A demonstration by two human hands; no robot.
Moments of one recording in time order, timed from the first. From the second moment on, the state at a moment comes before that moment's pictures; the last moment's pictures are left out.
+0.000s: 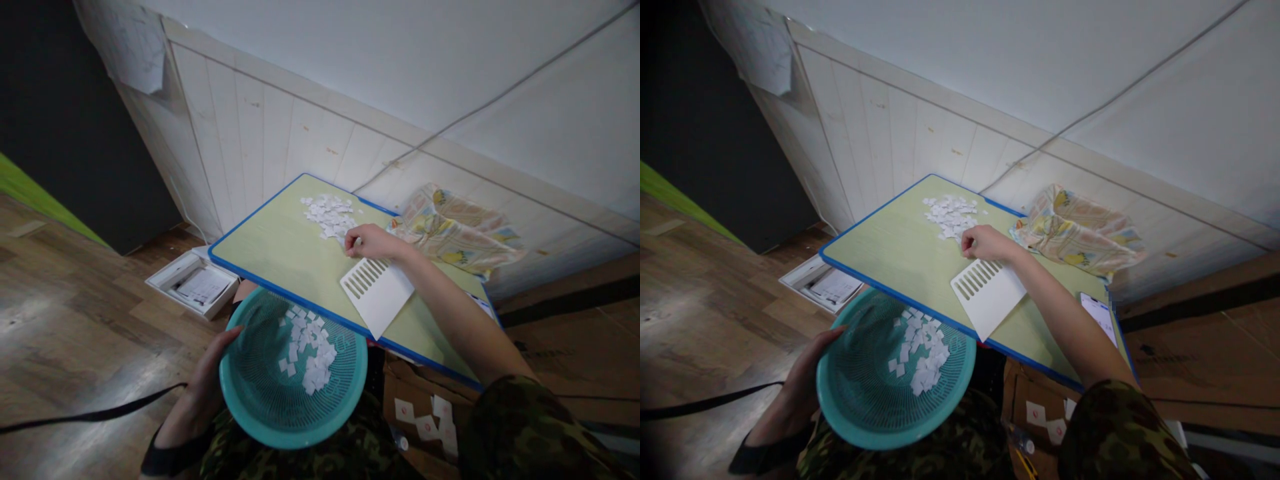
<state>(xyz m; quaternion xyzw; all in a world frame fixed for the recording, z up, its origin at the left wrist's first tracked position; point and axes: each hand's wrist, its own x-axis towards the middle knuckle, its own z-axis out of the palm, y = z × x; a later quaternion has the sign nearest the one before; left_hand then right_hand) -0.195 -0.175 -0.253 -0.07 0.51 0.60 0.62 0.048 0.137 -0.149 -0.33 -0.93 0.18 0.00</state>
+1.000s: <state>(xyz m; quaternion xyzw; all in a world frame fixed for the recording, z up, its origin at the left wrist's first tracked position) -0.196 -0.176 -0.240 -0.06 0.53 0.59 0.60 0.003 0.184 -0.152 -0.40 -0.91 0.11 0.04</state>
